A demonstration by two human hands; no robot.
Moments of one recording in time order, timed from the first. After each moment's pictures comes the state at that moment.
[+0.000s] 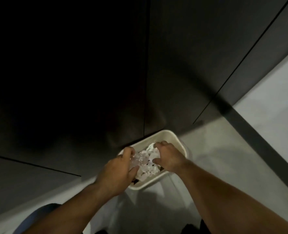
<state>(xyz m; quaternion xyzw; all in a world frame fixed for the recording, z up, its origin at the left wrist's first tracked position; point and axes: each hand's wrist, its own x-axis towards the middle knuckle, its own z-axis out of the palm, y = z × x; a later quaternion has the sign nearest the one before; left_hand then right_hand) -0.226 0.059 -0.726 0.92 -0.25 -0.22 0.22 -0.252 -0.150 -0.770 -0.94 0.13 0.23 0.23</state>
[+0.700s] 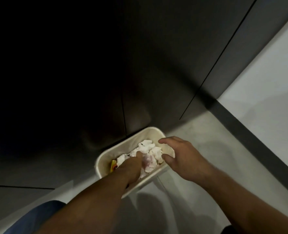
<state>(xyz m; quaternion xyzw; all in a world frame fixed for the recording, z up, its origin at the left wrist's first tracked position) -0.207 -0.032 -0.882 0.89 -0.30 -0.32 0.10 -0.308 -0.194 -0.739 -0.95 0.15 0.07 0.28</state>
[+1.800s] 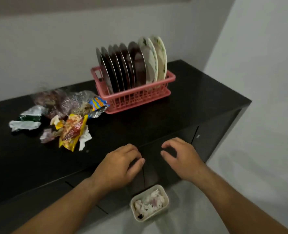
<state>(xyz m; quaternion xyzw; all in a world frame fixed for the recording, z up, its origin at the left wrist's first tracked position) -0.241 0.051 -0.141 0.87 -0.44 0.01 0.22 -0.313 -0.174 -0.165 -0.93 0.08 -0.07 0.36</state>
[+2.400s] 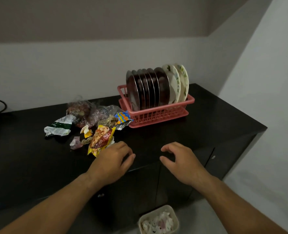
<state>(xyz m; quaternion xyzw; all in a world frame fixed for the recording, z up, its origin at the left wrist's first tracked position) -0.198 0.135 -0.107 0.89 -0.38 0.07 0.23 -0.278 -0.102 -0.099 -0.95 0.04 -0.03 0.32</state>
